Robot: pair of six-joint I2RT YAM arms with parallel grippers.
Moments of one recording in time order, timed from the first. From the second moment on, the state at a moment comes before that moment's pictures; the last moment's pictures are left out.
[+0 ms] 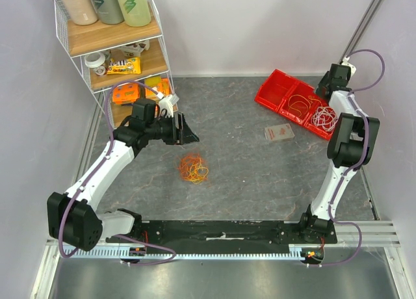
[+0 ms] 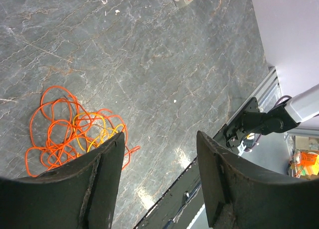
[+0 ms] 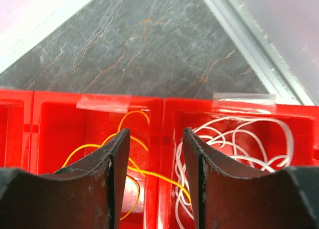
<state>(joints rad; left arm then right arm) -0.33 1.24 1.02 -0.44 0.61 -0.37 -0.24 2.10 1.66 -0.21 0.20 0.34</state>
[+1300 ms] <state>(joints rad) -0.33 1.24 1.01 -0.44 0.61 -0.38 -0.14 1.95 1.57 -0.25 0.24 0.34</state>
